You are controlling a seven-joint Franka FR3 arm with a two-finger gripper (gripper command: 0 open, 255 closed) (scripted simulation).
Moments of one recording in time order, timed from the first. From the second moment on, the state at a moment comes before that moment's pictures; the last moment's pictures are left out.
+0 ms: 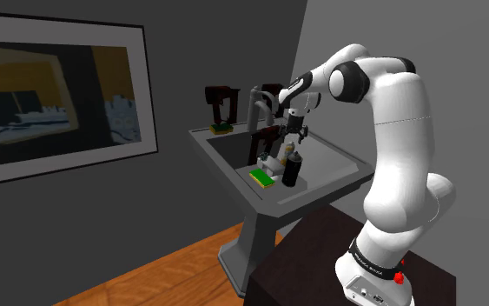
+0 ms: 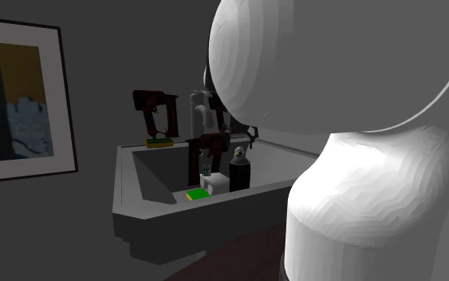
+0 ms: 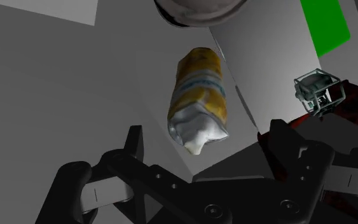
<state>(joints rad) -0.37 0.56 -0.31 -1.68 0.19 2.16 0.01</state>
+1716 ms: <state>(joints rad) -0.37 0.54 -0.32 -1.67 0.18 2.12 0.02</state>
